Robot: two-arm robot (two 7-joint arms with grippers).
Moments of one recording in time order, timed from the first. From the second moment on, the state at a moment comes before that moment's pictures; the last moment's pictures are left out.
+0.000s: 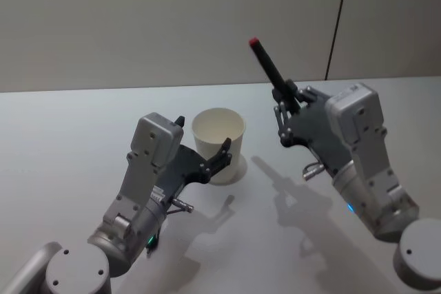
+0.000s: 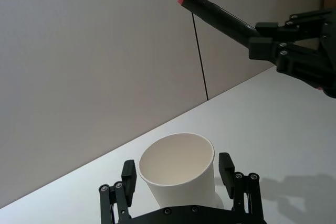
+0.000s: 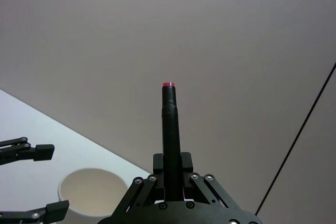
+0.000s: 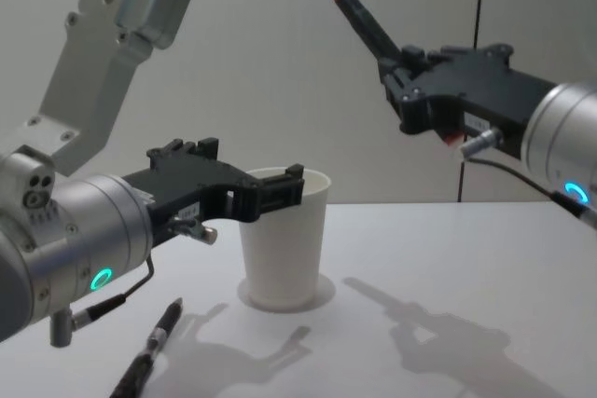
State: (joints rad) left arm -0.24 0.38 0.45 -1.63 -0.20 0.01 -0.01; right arm 0.22 0.11 -0.31 -1.62 -0.19 -0.10 0.16
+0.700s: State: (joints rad) left arm -0.24 0.38 0.45 -1.63 -0.20 0.01 -0.01; right arm 0.40 0.08 -0.27 -1.36 -0.06 -0.35 0.34
